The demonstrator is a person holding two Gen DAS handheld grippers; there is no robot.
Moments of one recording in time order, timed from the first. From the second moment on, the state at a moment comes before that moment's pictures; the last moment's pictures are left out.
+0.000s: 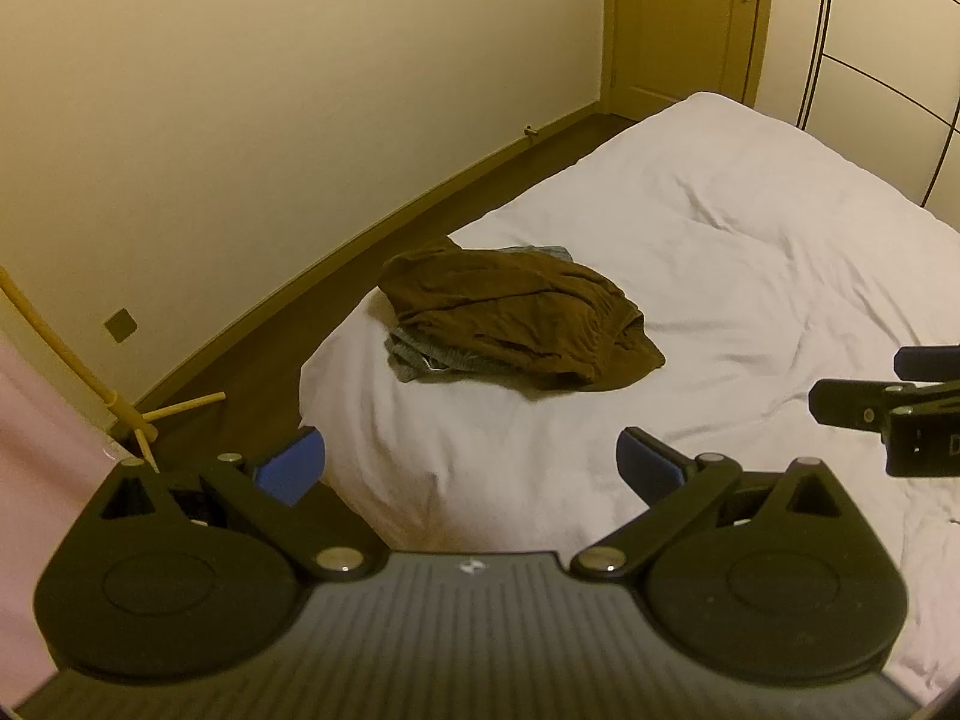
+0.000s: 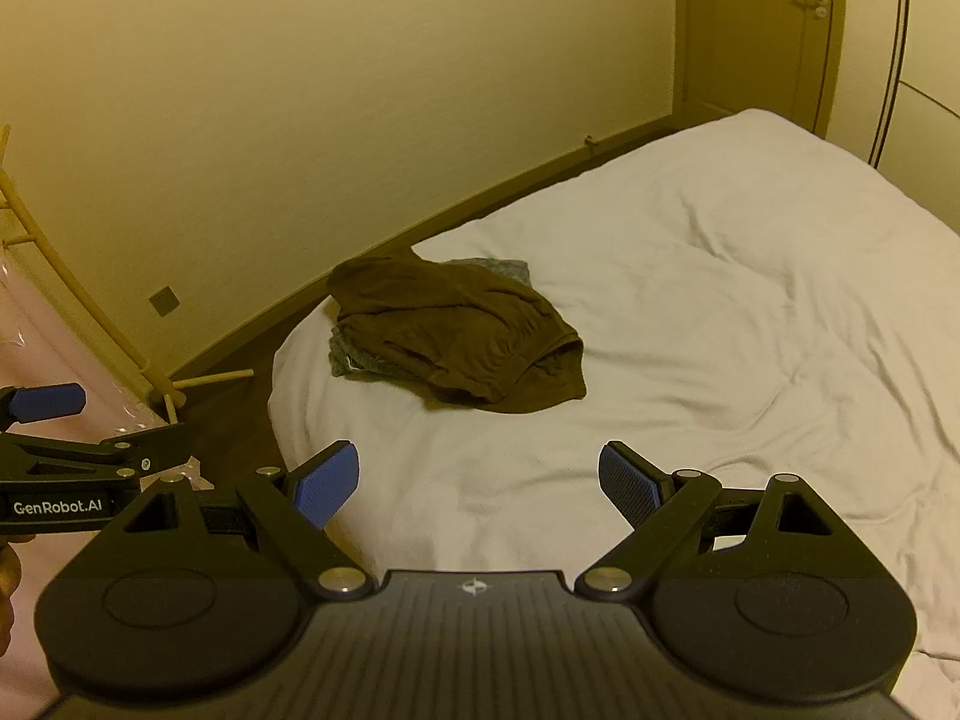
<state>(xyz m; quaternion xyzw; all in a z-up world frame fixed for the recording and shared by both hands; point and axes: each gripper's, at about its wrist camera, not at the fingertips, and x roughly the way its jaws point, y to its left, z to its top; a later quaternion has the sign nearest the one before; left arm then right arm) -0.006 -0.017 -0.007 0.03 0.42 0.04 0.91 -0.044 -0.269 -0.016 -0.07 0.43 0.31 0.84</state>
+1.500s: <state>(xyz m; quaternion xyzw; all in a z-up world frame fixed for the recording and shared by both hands) 0.003 -0.041 -0.022 0.07 0.42 0.05 0.91 -0.010 -0.288 -0.045 -0.07 0.42 0.33 0.84</state>
